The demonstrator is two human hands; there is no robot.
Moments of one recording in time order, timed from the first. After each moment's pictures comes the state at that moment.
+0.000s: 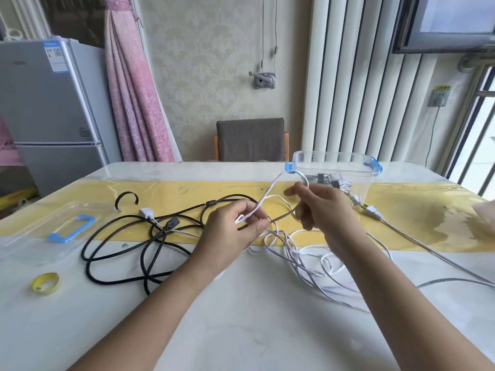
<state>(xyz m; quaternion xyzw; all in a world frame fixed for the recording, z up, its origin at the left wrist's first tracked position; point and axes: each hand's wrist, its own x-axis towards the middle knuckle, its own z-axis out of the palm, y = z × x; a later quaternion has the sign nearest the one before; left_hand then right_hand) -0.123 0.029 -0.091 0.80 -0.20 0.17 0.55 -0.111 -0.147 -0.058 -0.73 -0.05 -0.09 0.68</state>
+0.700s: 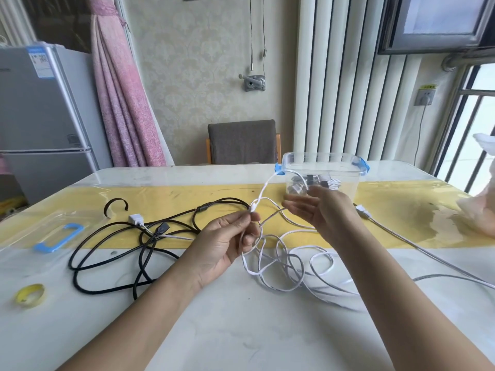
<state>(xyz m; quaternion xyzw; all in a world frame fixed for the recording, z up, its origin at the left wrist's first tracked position) -0.126 0.018 -0.087 0.52 -0.10 -0.13 0.84 -0.094 -0.167 -0.058 -0.52 0.06 -0.01 0.85</state>
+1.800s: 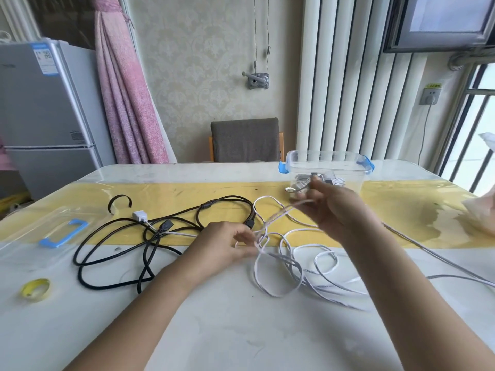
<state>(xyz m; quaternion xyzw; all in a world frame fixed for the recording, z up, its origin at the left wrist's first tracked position) -0.113 0.040 -0.103 0.92 -0.19 0.05 0.33 -0.101 -0.165 -0.048 -0.45 0.02 0.02 0.89</state>
